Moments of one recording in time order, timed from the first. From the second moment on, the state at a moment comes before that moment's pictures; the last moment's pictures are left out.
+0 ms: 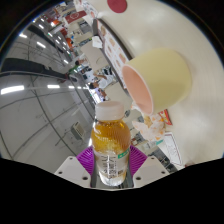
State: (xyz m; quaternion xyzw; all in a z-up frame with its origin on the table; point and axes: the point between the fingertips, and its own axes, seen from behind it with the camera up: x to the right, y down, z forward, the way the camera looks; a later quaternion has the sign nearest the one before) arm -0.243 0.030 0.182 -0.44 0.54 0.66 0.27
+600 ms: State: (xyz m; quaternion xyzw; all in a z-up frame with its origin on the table) arm -0.194 0.026 0.267 -0.67 0.30 0.48 0.48
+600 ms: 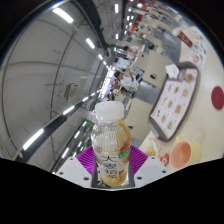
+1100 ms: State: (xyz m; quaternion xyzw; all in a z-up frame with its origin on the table) arm 0.034 0.033 0.216 -0.79 -0.02 0.04 0.62
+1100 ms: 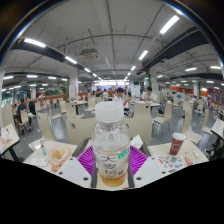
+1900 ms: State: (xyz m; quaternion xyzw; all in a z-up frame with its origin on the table) arm 0.091 -0.016 0.082 -0.86 0.00 0.05 0.51
